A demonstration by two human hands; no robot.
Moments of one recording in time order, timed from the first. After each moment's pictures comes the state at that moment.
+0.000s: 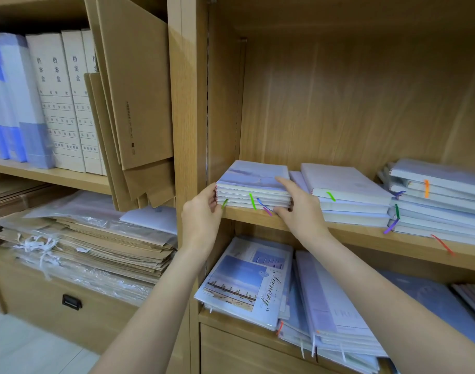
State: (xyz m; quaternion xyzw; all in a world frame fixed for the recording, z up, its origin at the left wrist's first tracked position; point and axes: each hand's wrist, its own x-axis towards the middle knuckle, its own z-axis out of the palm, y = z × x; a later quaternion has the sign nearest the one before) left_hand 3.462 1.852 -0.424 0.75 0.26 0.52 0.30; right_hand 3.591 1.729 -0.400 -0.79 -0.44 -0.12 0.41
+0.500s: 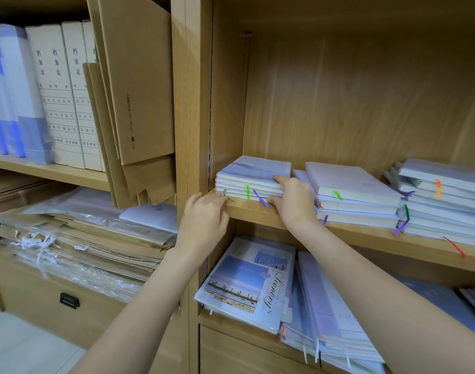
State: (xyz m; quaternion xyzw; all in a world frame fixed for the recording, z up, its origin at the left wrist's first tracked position) left_hand 3.456 1.863 -0.435 0.87 0.21 0.45 0.01; right_hand 3.588 1.757 -0.384 -0.85 -0.39 -0.15 0.34
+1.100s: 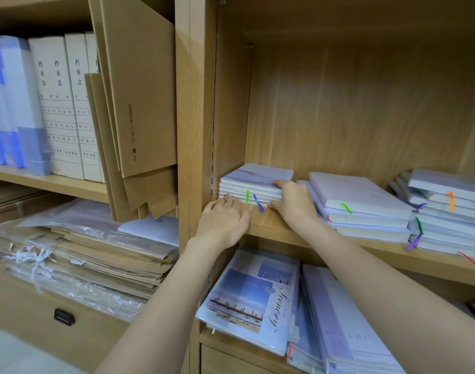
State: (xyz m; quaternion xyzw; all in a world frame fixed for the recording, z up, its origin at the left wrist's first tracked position) left_hand 3.494 1.874 -0.411 0.94 0.29 0.19 0.03; right_hand 3.615 1.784 -0.378 -0.85 -0.41 -0.13 0.31
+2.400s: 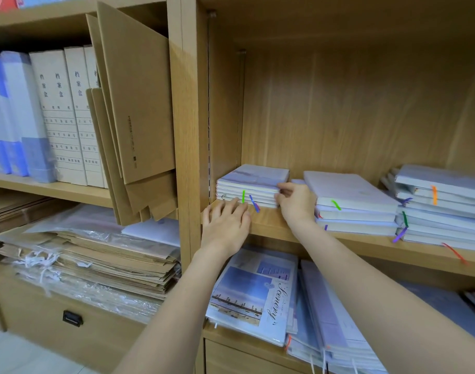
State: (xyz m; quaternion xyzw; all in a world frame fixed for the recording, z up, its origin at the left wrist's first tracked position) left_hand 3.488 1.850 -0.421 0.91 0.29 0.26 0.10; right_hand 3.613 1.778 -0.386 -0.77 -0.31 -0.07 0.56
